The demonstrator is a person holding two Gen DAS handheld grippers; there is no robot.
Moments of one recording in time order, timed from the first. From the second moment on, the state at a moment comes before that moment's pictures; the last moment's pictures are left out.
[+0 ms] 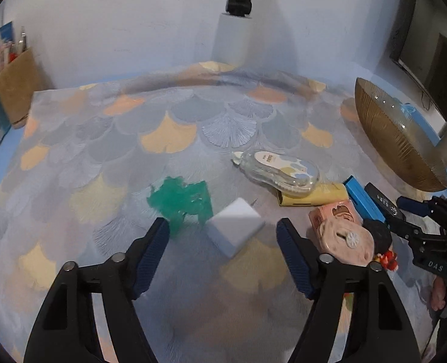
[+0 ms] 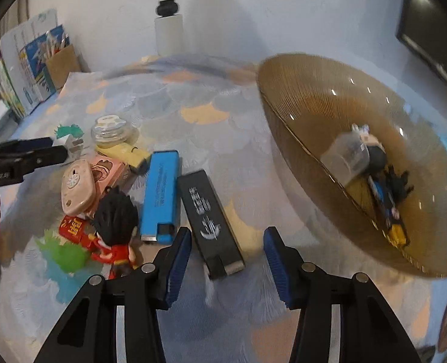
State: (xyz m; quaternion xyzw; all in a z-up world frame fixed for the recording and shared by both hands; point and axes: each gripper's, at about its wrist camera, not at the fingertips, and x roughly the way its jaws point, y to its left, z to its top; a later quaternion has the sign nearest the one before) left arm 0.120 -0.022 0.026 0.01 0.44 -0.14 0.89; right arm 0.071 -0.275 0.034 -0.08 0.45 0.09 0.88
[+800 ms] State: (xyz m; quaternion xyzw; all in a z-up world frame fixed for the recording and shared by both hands) left arm -0.001 -0.044 0.036 -0.03 0.40 -0.14 0.90; right arm -0.044 -0.305 0.036 -0.06 0.47 0.10 0.87
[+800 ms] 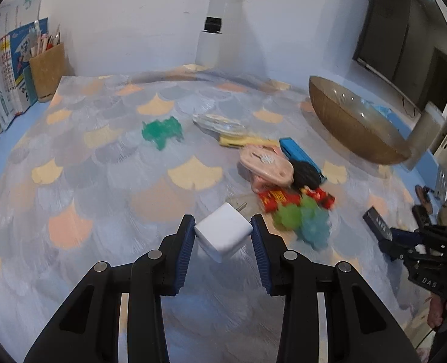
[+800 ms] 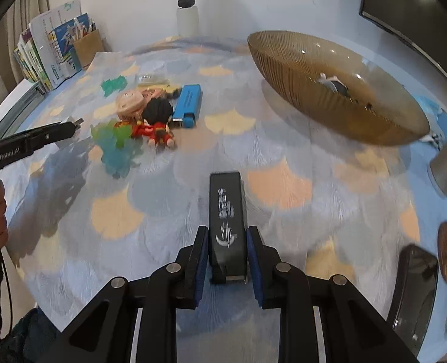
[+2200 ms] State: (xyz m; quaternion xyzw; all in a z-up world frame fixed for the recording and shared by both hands) left arm 0.110 -0.272 0.102 0.03 0.38 -0.26 0.89; right arm 0.053 -0.440 0.138 0.02 0.42 -0.01 0.91
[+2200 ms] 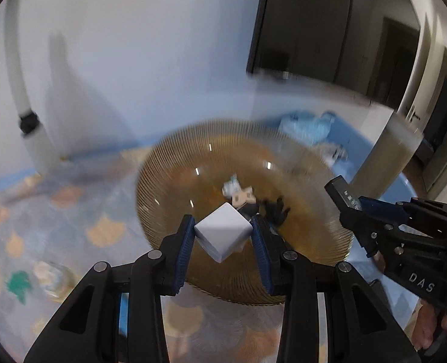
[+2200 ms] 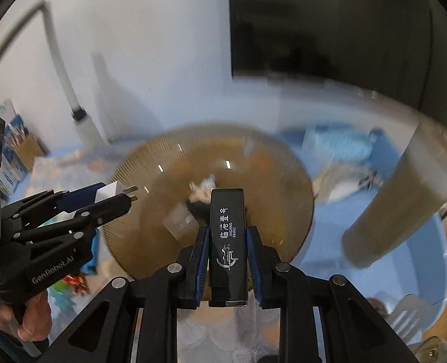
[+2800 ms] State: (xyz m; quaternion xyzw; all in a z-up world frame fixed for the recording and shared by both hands) left arm 0.076 -0.189 0.168 -0.04 0.31 -0.24 0.92; right arm 0.020 -0.436 0.181 0.04 0.37 -0.02 0.93
